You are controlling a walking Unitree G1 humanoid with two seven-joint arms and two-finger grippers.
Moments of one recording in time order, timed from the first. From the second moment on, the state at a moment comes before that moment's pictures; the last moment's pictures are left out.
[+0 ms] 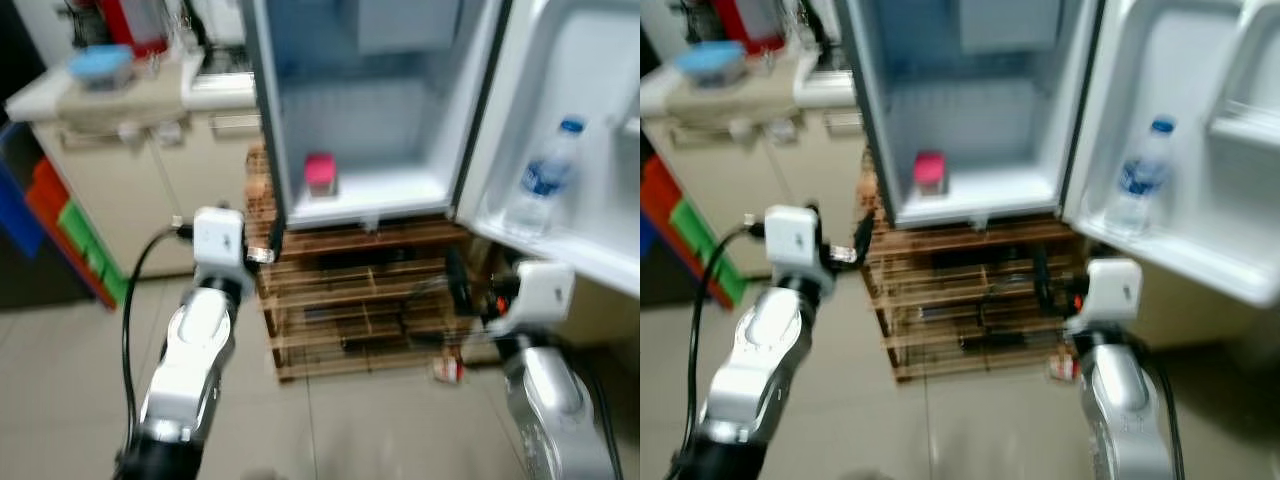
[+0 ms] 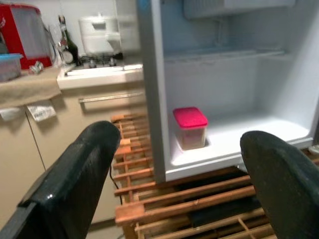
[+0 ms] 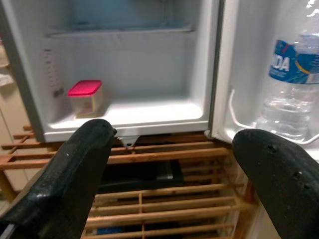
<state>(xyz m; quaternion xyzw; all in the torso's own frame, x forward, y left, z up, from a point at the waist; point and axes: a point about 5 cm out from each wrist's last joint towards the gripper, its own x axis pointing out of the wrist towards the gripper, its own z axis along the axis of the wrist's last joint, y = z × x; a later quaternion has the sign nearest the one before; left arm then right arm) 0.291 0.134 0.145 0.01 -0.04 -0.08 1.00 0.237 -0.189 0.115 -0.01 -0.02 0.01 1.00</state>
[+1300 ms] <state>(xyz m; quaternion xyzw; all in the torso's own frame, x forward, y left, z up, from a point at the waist) 0.298 0.113 0.128 -0.01 -0.03 -0.19 0.98 0.227 -0.205 0.104 -0.02 -0.03 -0.05 1.00</state>
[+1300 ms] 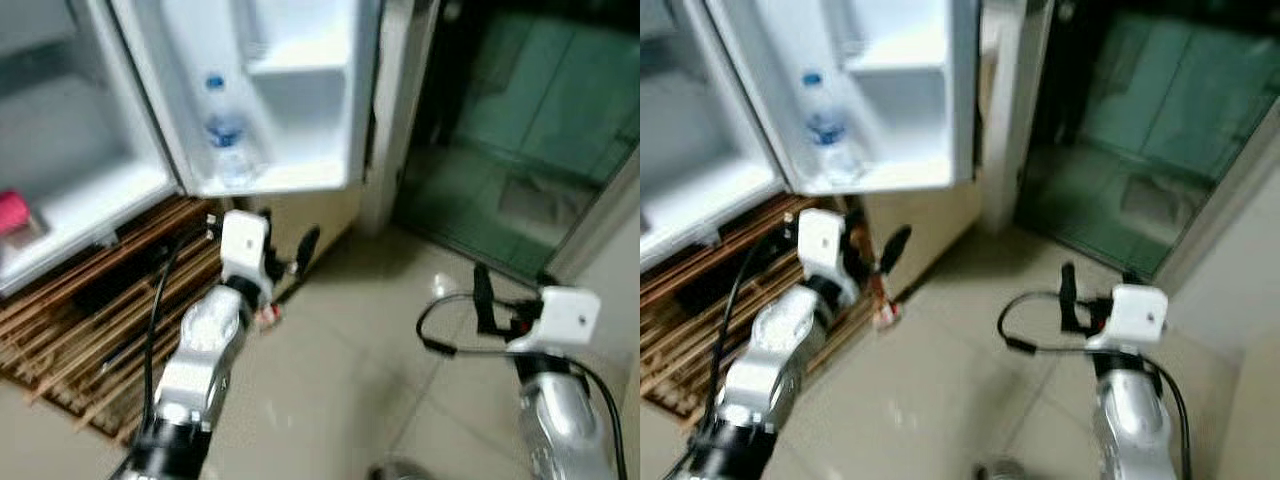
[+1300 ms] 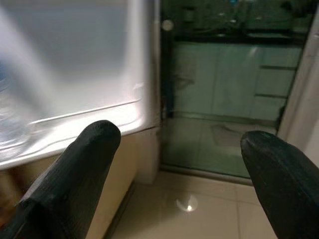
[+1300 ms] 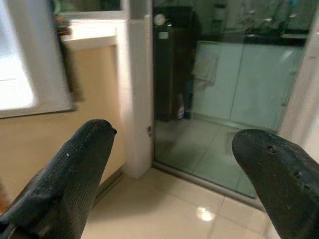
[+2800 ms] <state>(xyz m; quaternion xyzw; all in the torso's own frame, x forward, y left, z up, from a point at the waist) 0.282 0.153 0.075 -0.05 0.09 -0.11 0.99 0.233 -0.206 0.114 -0.01 -0.03 -0.05 1.00</state>
